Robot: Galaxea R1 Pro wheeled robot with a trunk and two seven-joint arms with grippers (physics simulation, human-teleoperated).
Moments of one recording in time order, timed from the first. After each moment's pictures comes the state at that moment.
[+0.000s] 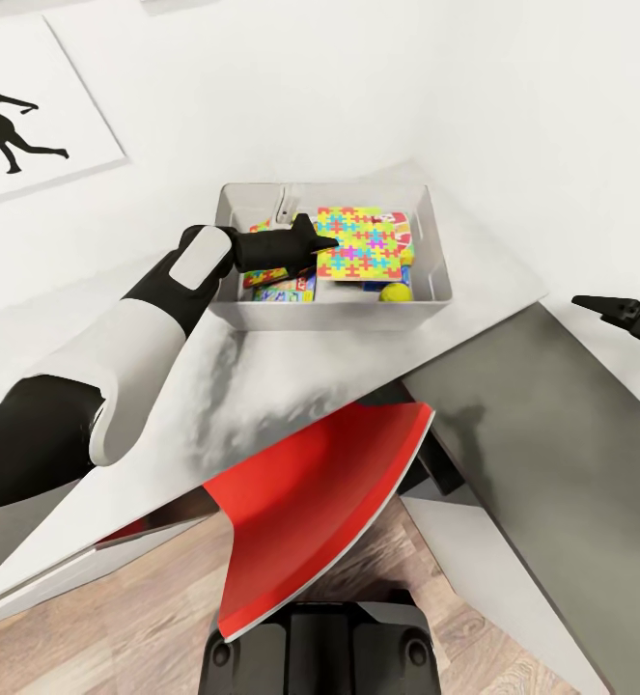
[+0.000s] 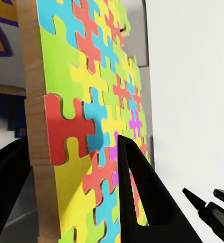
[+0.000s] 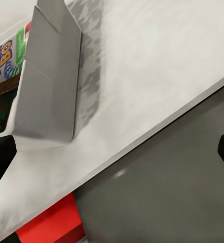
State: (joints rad) left arm -1.64 -0.11 -0.23 -0.46 1.05 0.81 -0.30; right arm -0.79 -0.74 -0.25 -1.62 -1.21 1.04 0.08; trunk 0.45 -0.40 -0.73
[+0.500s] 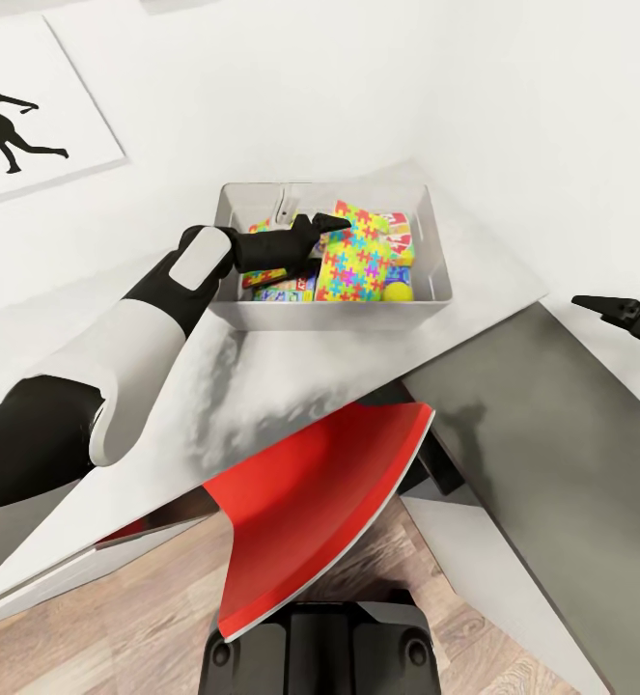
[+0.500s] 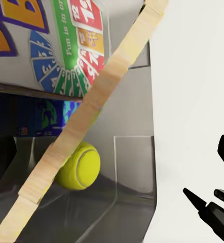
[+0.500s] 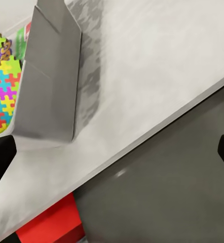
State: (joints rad) left arm -1.63 -0.11 -0.23 -0.46 1.05 0.81 -0.30; right arm -0.79 -0.74 -0.25 -1.62 -1.21 1.04 0.08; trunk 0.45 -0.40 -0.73
